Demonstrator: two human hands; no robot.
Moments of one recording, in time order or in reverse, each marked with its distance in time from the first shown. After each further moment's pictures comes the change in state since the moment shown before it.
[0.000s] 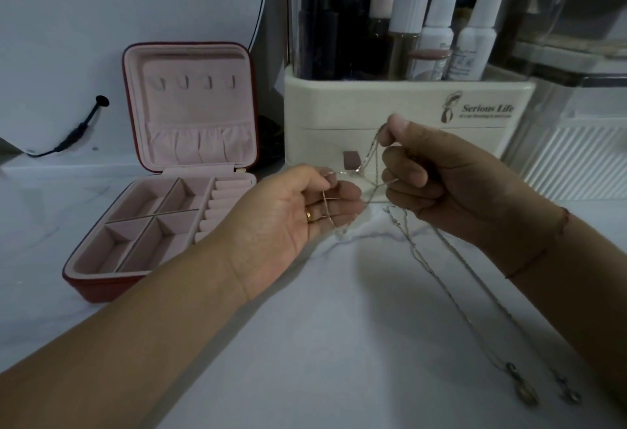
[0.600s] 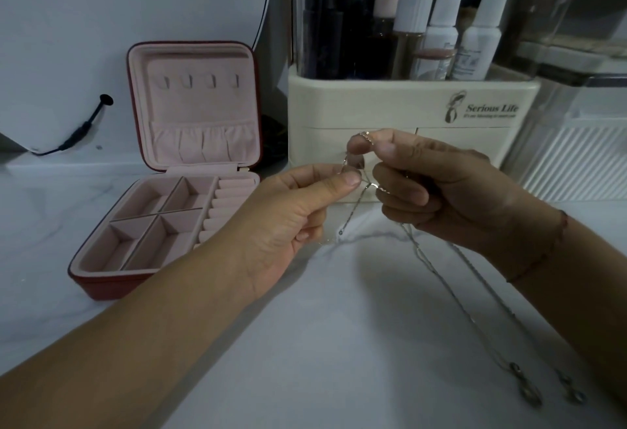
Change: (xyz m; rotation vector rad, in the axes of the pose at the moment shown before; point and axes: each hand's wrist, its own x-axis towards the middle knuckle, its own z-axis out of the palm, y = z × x) left_hand -0.004 0.000 0.004 0.260 0.071 0.090; right_hand -0.002 0.003 0.002 -0.051 -0.157 0.079
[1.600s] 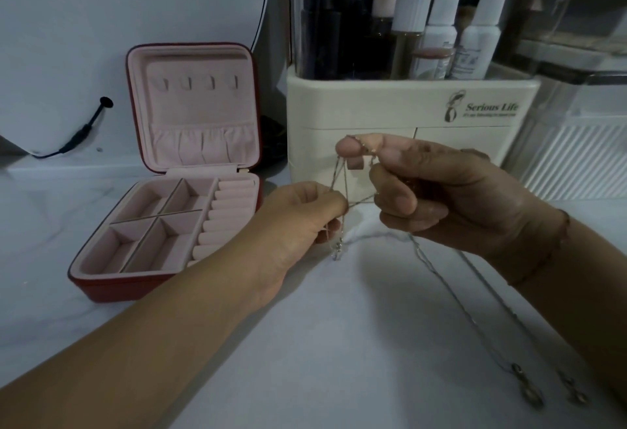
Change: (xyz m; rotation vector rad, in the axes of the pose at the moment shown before) left_hand 0.005 -0.014 0.000 0.218 0.115 -0.085; right_hand -0.002 0.001 -0.002 0.127 -0.205 0.009
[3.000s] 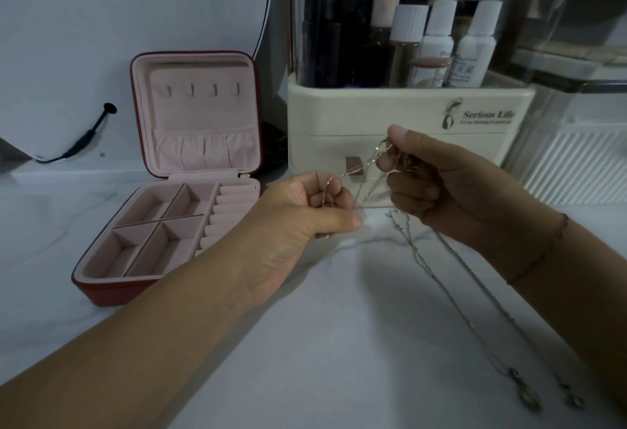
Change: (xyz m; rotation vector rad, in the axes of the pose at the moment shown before) left_hand 0.001 0.003 -0.008 -0.194 -0.236 0.147; right_hand 0.005 -0.004 -0.001 -0.104 0.535 -0.044
